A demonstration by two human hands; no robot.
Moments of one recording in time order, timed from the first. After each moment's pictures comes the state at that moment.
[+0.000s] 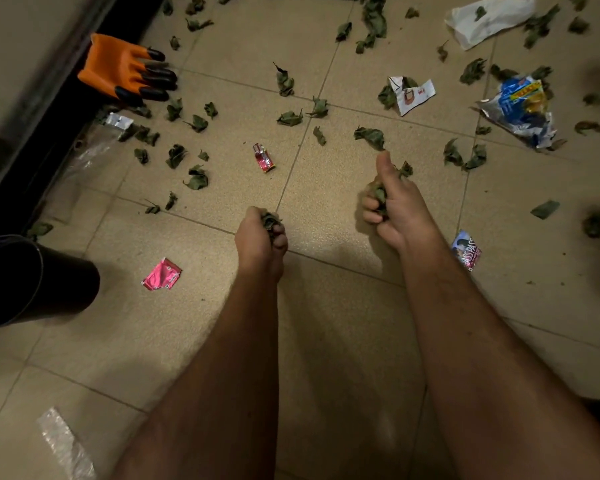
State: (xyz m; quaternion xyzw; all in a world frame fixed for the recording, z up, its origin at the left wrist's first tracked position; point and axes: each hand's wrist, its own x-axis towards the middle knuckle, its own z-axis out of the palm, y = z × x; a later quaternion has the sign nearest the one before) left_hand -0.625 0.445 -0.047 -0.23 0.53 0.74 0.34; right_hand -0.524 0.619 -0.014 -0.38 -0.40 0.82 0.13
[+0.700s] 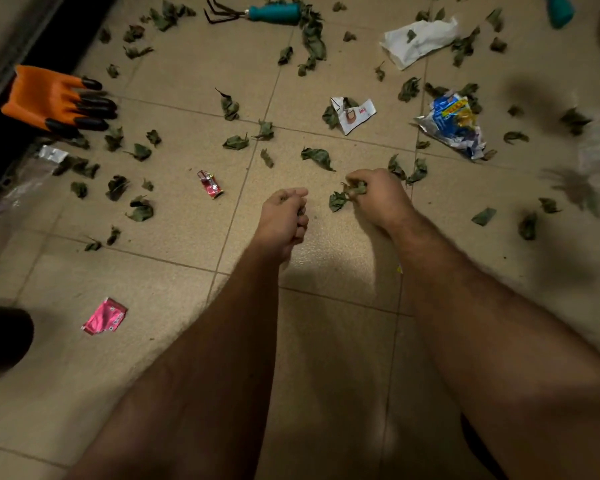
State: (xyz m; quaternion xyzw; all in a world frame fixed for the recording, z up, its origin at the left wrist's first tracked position) left_hand -0.616 0.557 -0.040 -0.02 0.63 0.62 0.46; right_hand -0.518 0.707 -0.039 -0.43 -0.83 0.35 0.03
